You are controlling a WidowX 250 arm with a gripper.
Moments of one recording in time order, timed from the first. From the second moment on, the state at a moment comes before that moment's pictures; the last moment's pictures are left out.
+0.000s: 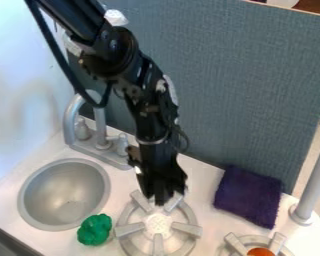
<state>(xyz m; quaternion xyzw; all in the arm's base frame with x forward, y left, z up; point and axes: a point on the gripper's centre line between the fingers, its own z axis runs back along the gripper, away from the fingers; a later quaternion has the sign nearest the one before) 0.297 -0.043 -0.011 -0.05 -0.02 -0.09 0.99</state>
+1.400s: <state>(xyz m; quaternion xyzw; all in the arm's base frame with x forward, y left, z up) 0.302 -0.044 -0.100 0.01 0.13 -0.07 0.99</state>
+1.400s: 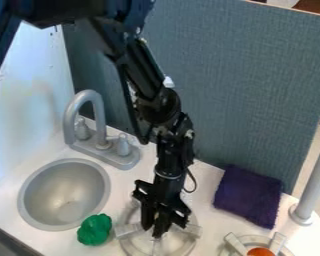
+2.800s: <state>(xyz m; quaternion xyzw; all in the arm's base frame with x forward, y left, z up) 0.272 -0.106 -0.054 -0.09 0.05 -0.21 0.97</state>
